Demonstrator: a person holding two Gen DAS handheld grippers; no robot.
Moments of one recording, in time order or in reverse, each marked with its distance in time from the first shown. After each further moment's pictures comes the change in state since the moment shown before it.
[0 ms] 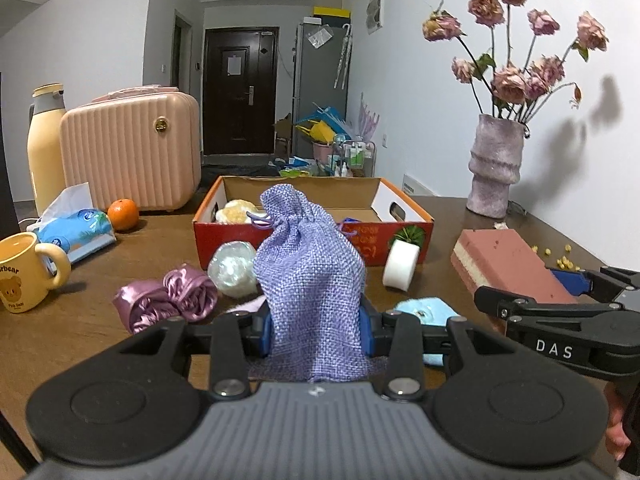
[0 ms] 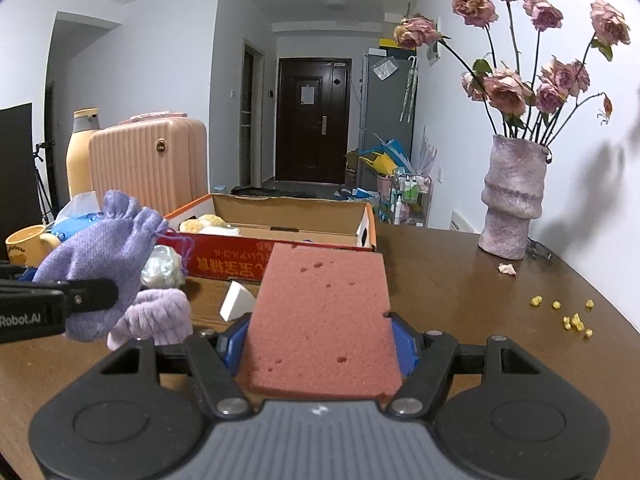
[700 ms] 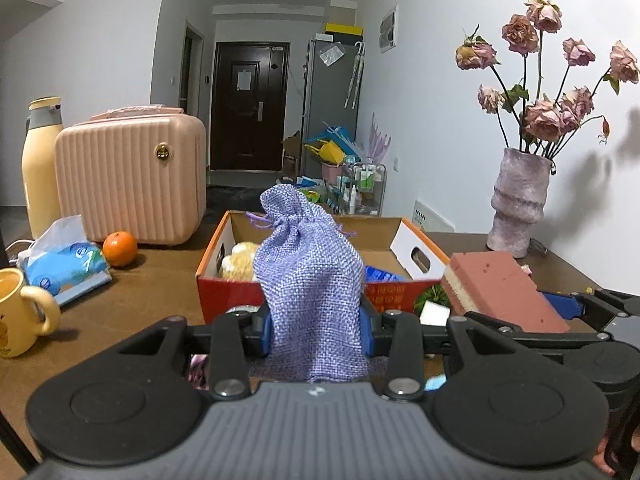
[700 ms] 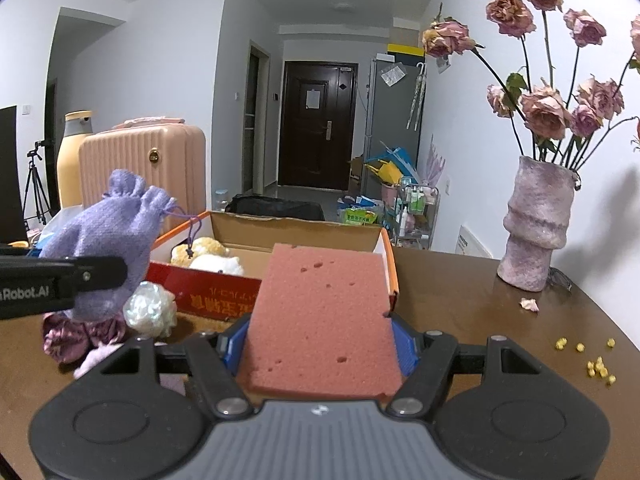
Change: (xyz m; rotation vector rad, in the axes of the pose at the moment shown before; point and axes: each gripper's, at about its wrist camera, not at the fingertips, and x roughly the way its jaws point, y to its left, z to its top) left arm 0.048 0.021 0.048 -0.031 -0.057 0.015; right arm 0.057 0.016 0.043 -0.026 -0.015 0.001
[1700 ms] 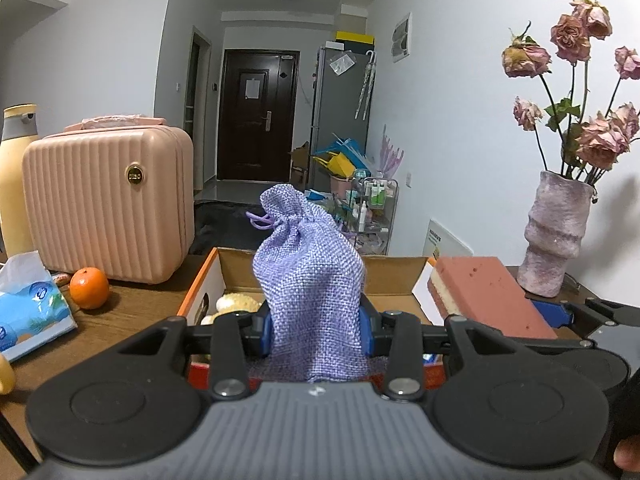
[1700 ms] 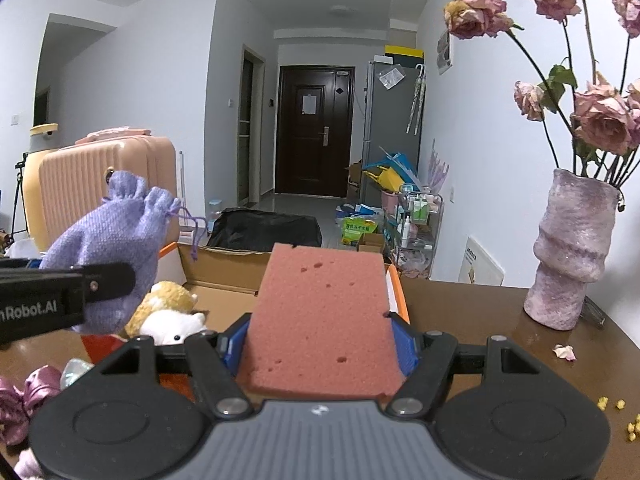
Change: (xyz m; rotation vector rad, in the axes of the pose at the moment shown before) left arm 0.104 0.003 0.045 -0.020 -0.034 0.023; right arm 0.114 -0.014 0.051 0.017 -0.015 0.001
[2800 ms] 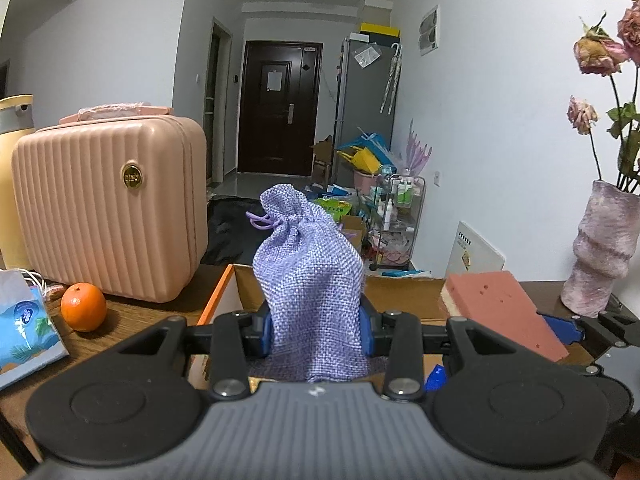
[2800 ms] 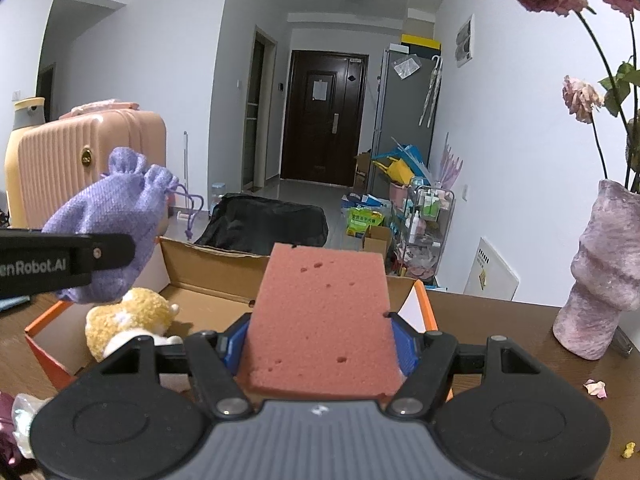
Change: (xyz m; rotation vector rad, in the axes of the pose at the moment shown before) left arm 0.076 0.020 0.024 -0.025 0.022 0.066; right arm 0.079 0.012 0.019 -0.054 0.045 0.005
